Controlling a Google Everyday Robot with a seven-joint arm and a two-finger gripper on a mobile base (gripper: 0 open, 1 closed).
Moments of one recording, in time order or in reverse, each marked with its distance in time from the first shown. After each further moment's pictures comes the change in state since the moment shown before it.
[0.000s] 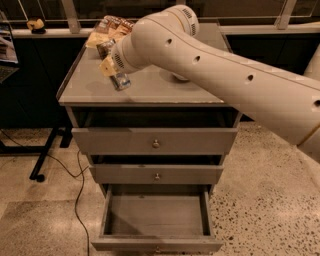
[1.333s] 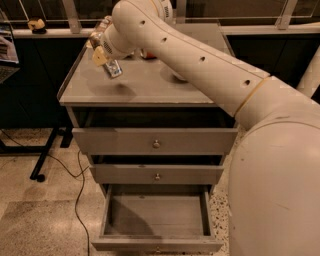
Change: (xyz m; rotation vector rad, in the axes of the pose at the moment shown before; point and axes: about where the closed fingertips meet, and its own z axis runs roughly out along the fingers) arm -0.036 -0.025 0.075 -0.007 0.063 -0.038
